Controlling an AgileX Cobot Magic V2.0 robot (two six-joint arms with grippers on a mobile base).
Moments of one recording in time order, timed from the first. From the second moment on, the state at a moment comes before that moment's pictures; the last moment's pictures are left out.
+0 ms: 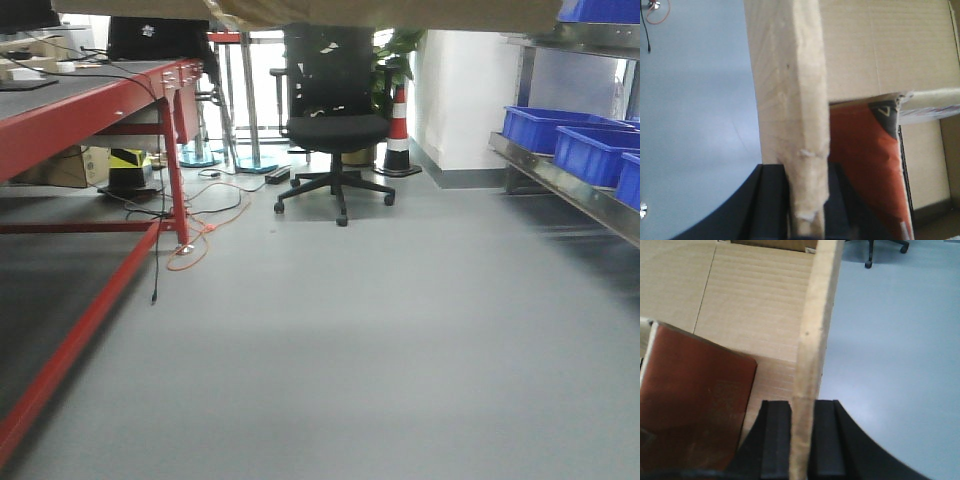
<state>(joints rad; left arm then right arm) -0.30 1.50 -2.07 0.02 1.27 -0.24 0.24 1.38 -1.77 0.21 0.99 -0.08</state>
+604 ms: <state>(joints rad) -0.30 1.50 -2.07 0.02 1.27 -0.24 0.24 1.38 -1.77 0.21 0.98 -0.08</state>
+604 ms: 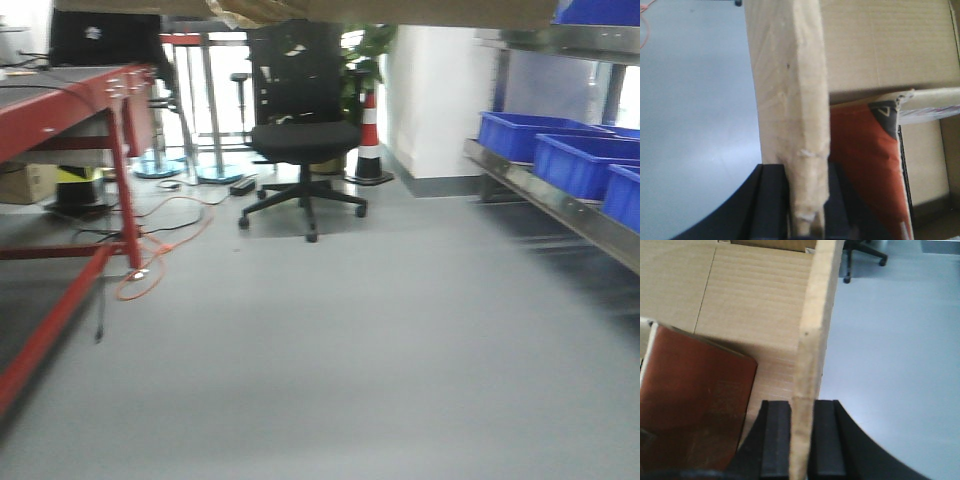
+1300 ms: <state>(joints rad) -0.30 1.50 -2.07 0.02 1.26 -0.24 0.24 1.38 -1.77 0.21 0.98 -0.08</state>
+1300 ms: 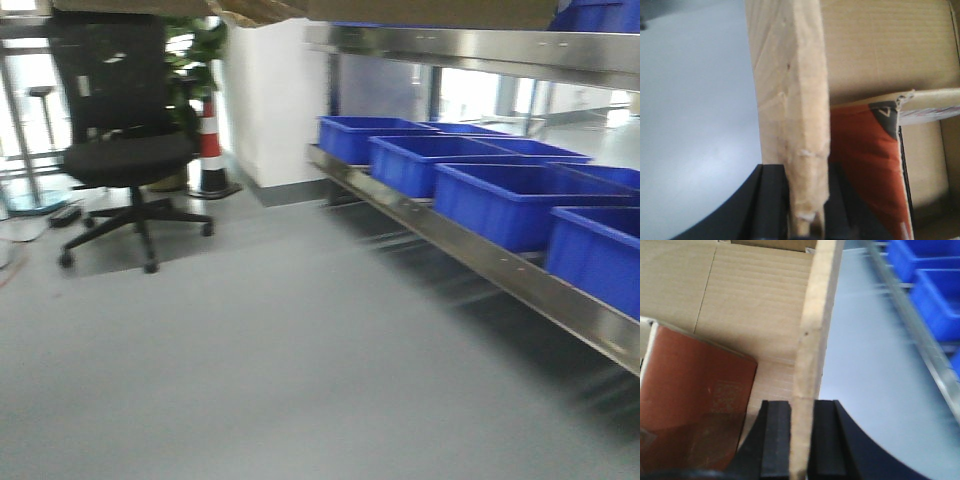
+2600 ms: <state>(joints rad) -0.30 1.50 -2.07 0.06 1.26 -0.24 0.24 1.38 -1.77 0.21 0.98 -0.08</state>
